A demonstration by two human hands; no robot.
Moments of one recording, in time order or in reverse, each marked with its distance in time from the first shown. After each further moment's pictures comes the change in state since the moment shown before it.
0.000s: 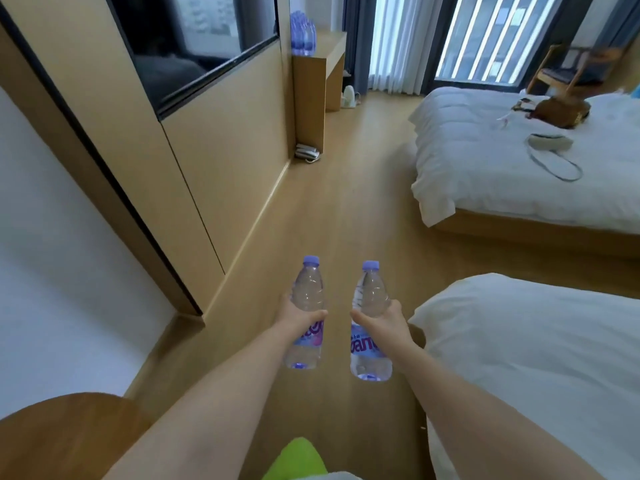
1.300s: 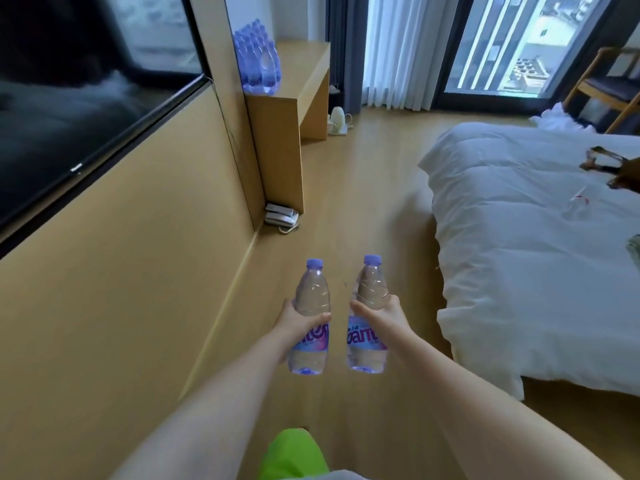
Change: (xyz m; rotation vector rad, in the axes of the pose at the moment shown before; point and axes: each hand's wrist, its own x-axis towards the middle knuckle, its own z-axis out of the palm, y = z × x) left_hand 0.802 0.506 0.146 -0.037 -0.150 -0.034; right_hand 0.873 -0.419 -0.065 0.137 -0.054 0.038
